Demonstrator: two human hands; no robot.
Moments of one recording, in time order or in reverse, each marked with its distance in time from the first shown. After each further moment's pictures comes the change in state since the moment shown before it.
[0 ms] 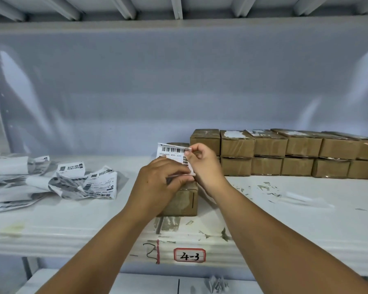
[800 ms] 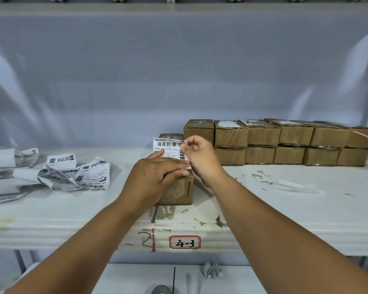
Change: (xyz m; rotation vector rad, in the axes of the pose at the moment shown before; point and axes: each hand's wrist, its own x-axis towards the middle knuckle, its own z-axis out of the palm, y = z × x) left_hand -0.007 -0.002 0.001 -0.044 -0.150 0.079; right_hand -0.002 0.005 -0.006 -0.034 -0.008 0.035
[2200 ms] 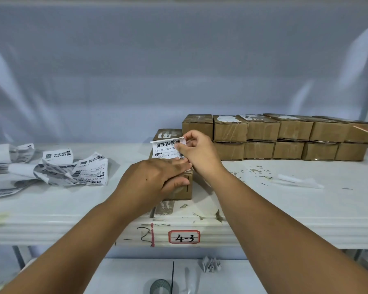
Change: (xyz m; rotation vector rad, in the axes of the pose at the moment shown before) left_hand -0.011 0.003 -0.008 0.218 -0.201 0.038; right_hand -0.001 0.004 -0.003 -0.106 -0.008 -0.055
